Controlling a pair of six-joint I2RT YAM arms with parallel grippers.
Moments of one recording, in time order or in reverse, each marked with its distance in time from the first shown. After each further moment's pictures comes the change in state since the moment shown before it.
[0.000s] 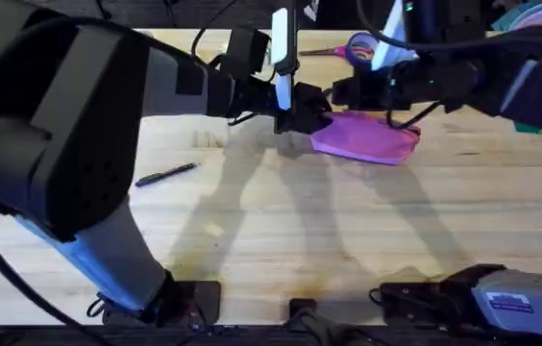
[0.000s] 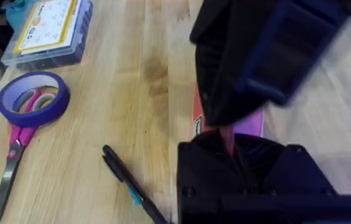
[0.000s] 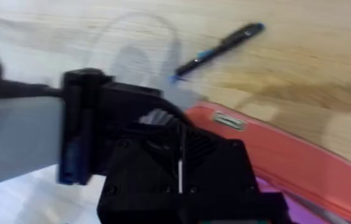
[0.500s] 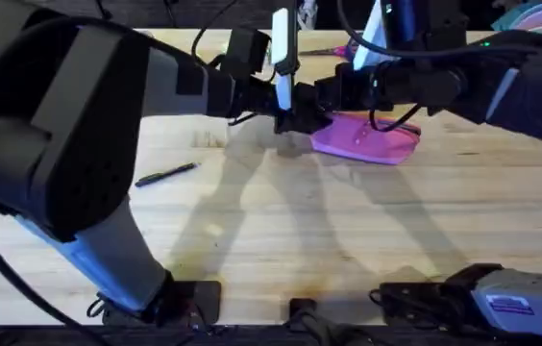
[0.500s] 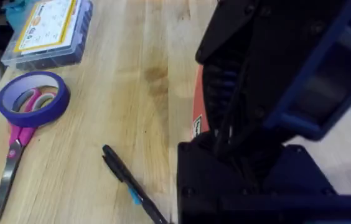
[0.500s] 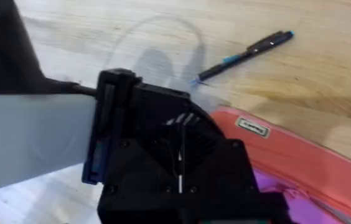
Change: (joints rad) left arm 0.000 0.000 0.000 0.000 0.000 -0.001; right arm 0.083 0.006 0.001 0.063 0.003 0.039
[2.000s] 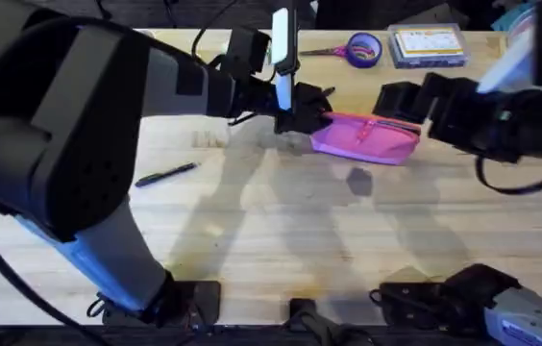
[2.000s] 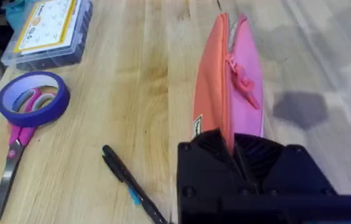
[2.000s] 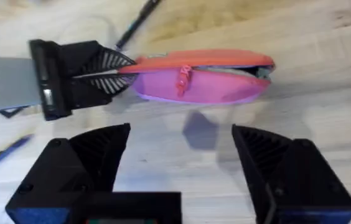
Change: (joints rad) left arm 0.000 0.000 0.000 0.000 0.000 0.000; right arm 0.000 -0.504 0.002 -0.568 0.339 0.307
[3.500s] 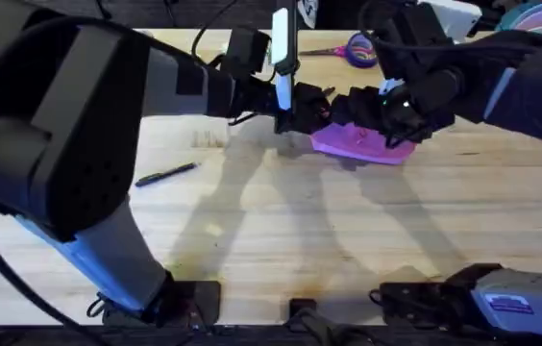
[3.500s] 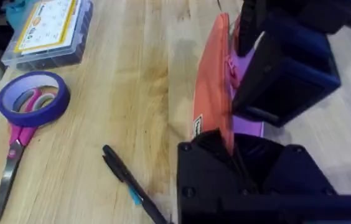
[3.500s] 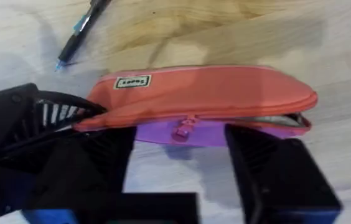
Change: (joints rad) left arm 0.000 0.000 0.000 0.000 0.000 0.000; right arm 0.000 0.513 0.000 0.241 0.061 0.003
